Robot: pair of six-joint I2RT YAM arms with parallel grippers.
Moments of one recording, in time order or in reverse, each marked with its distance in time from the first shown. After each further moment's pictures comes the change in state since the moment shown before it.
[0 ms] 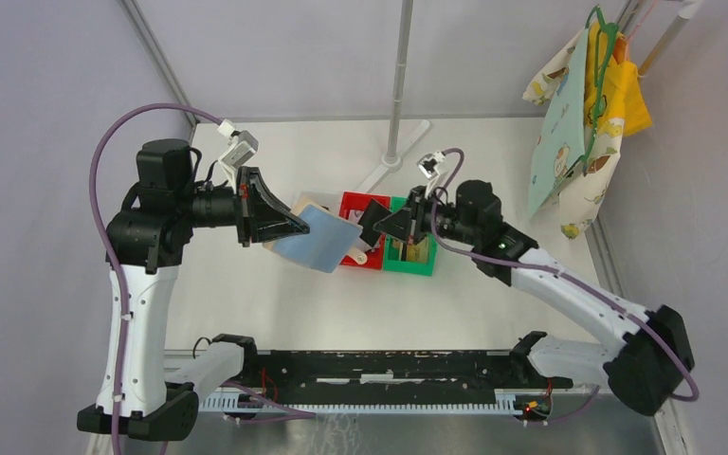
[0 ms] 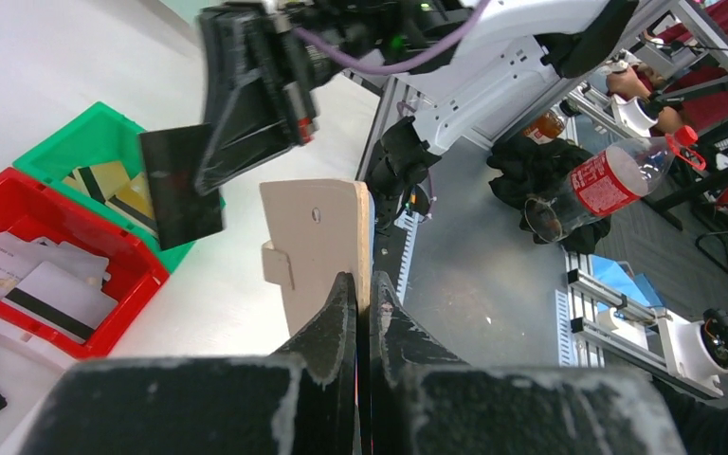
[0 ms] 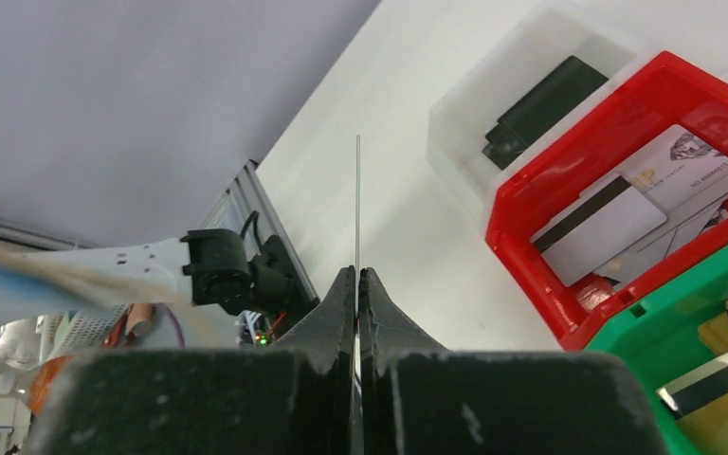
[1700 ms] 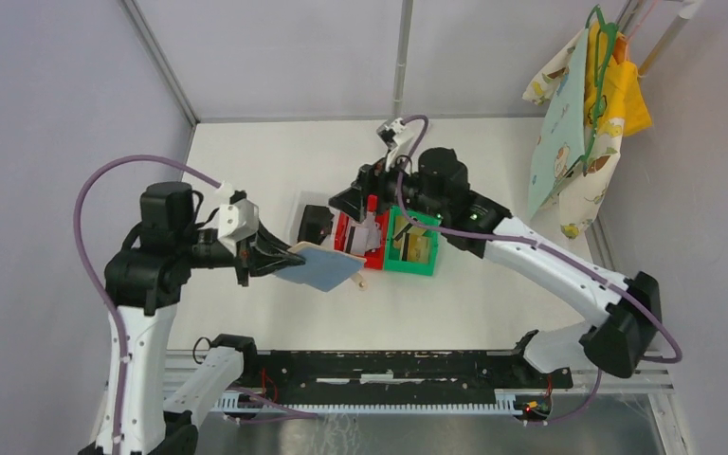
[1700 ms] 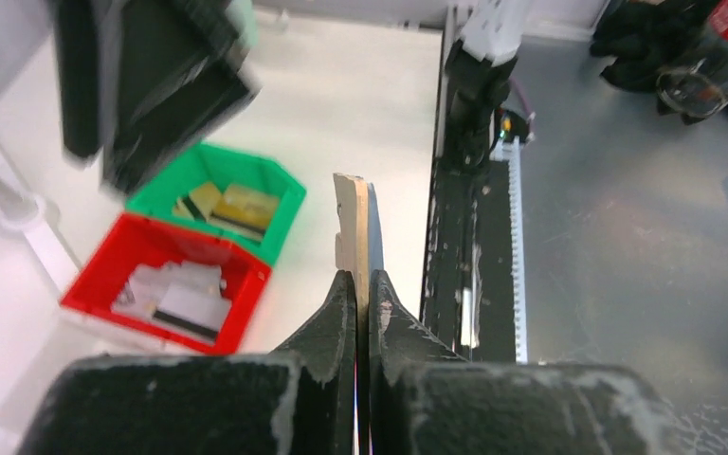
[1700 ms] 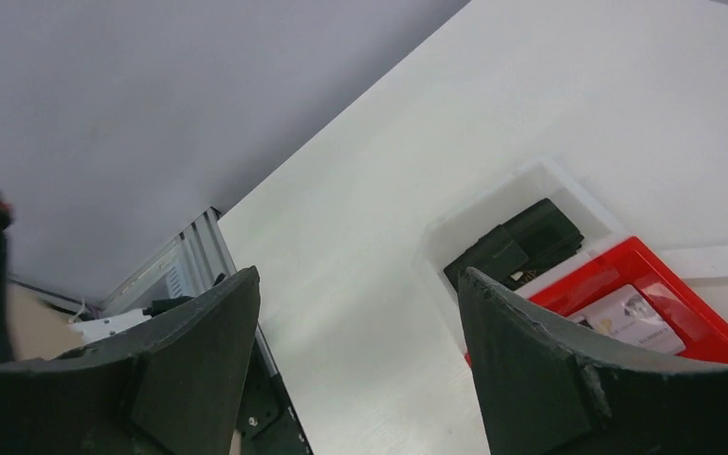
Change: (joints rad) left arm 0.000 -0.202 -0.166 -0.087 0.023 0.520; right arm 0.146 0.331 0.478 -0.130 0.200 -0.206
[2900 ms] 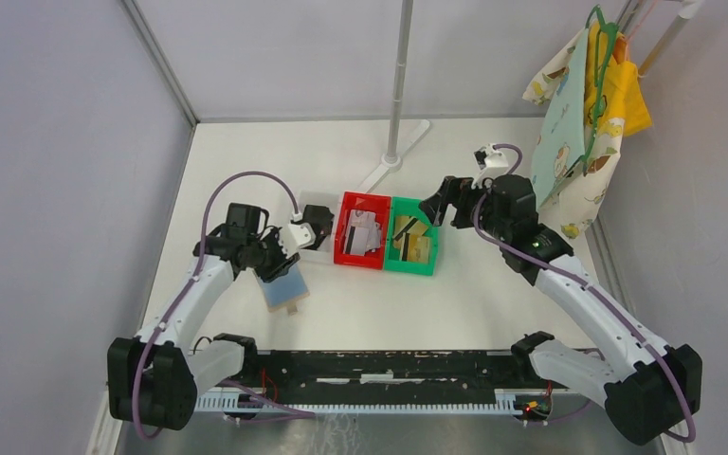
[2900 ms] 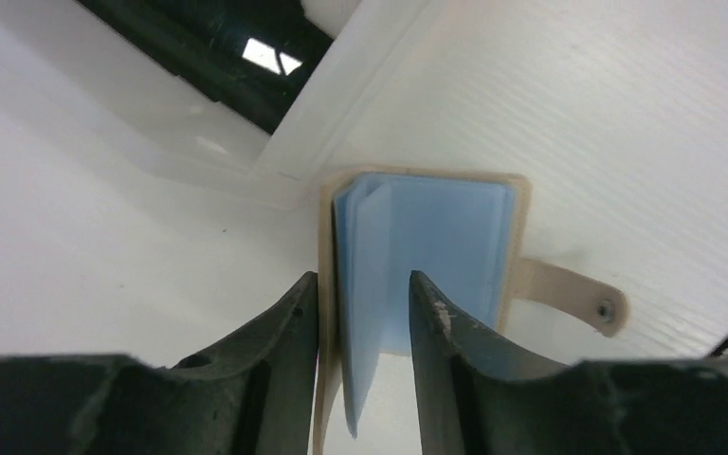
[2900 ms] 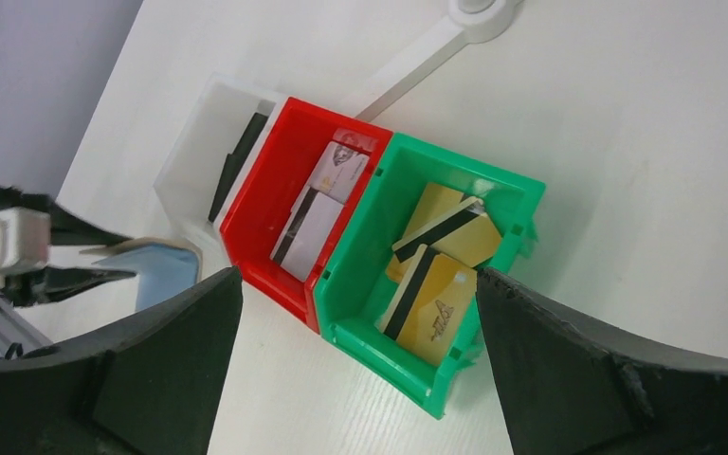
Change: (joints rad) left arm -0.041 0.276 -0.674 0.460 -0.946 0.291; right arm -0.379 -0.402 -0.465 -0.153 0.108 0.015
